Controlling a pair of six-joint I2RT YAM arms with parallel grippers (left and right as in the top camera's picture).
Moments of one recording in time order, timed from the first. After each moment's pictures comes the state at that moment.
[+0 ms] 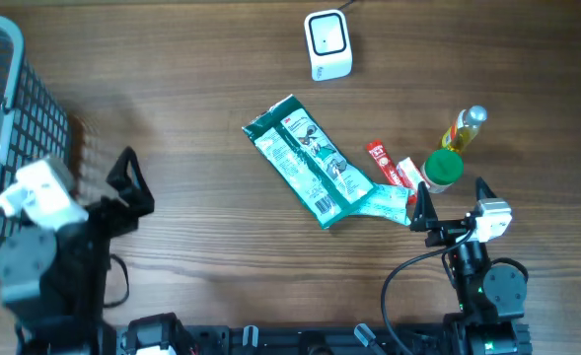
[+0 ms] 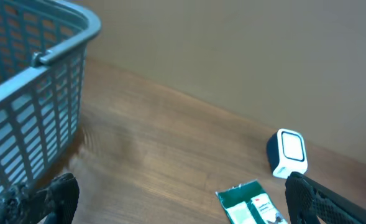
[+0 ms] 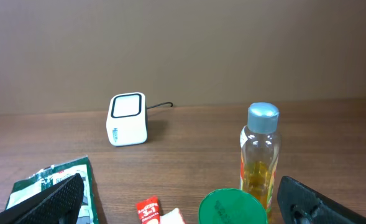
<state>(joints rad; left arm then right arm) 0.18 0.55 0.96 -0.72 0.04 -0.30 0.09 0.01 0.01 0.00 -0.01 0.09</state>
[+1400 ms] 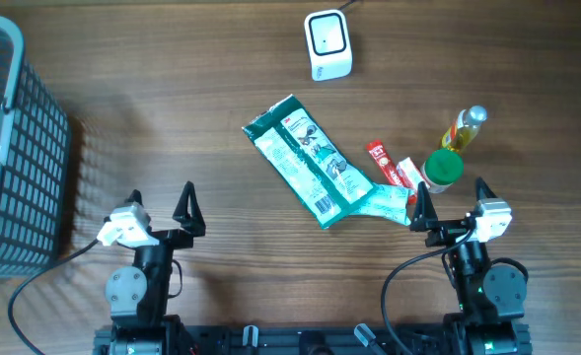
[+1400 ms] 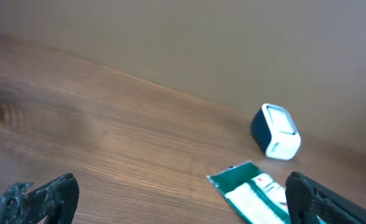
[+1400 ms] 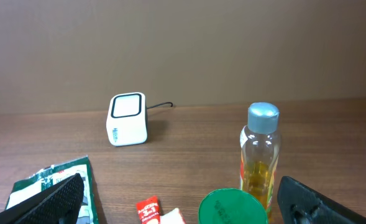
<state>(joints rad) 0.04 0.01 0.01 -0.06 0.05 -0.35 0.09 0.01 0.01 0.00 -0.01 0.09</state>
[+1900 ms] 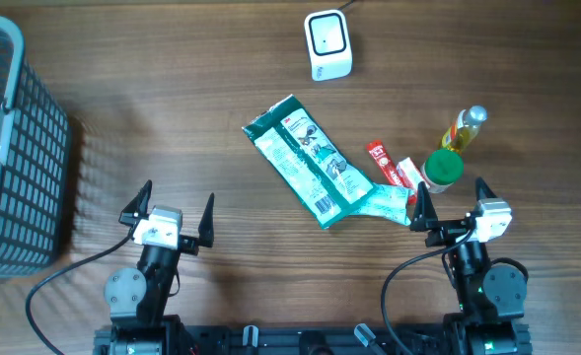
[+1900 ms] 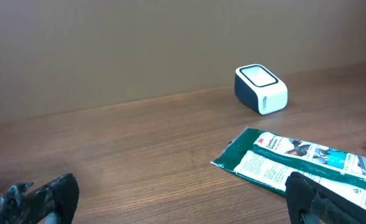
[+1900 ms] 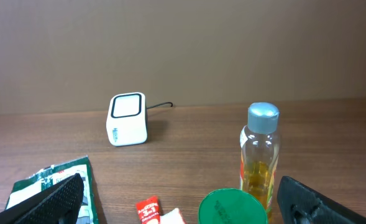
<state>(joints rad) 0.04 0.01 0.01 -0.05 0.23 0.10 0.09 0.01 0.01 0.00 -0.01 0.09</state>
